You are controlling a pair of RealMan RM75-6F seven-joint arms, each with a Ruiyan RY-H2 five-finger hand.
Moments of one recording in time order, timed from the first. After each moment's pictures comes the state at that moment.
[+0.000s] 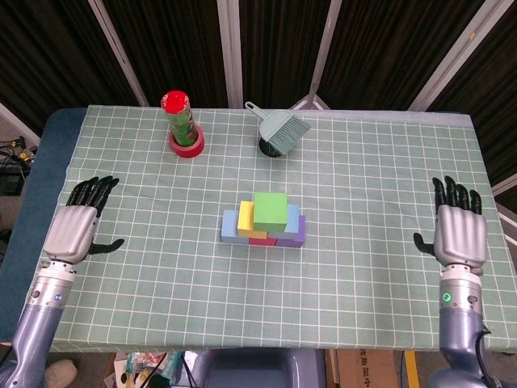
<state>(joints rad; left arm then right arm) -0.44 -1.14 -0.15 -1.94 1.18 1.33 0.33 0.63 -0.99 0.14 -2.25 -0.57 1.65 -0.62</state>
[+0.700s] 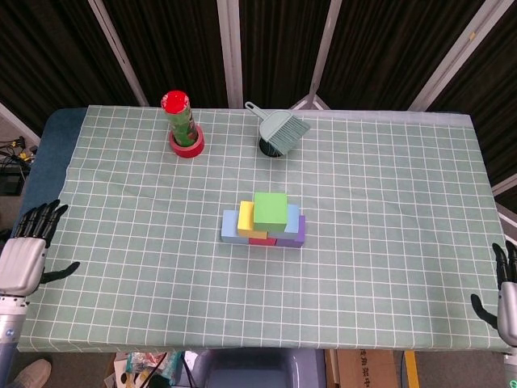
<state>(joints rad) -0.23 -1.18 -0.01 -1.59 1.43 1.51 0.01 0.15 -1.08 -0.16 -1.78 -1.21 1.76 -0.22</state>
